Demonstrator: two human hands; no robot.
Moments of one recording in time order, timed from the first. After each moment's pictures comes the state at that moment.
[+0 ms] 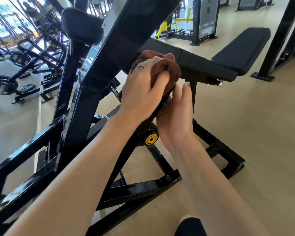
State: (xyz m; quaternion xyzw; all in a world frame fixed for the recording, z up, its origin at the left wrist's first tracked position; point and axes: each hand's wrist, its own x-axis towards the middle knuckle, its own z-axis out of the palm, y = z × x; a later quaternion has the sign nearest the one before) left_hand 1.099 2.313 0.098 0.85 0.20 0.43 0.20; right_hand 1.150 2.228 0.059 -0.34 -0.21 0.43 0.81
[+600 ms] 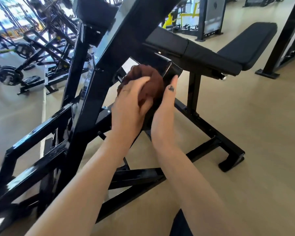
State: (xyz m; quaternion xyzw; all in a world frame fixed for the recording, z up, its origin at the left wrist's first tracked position) left_hand 1.026 2.289 0.043 0.85 0.30 0.41 0.11; right_hand 1.087 2.218 0.046 -0.41 -0.24 0.33 0.81
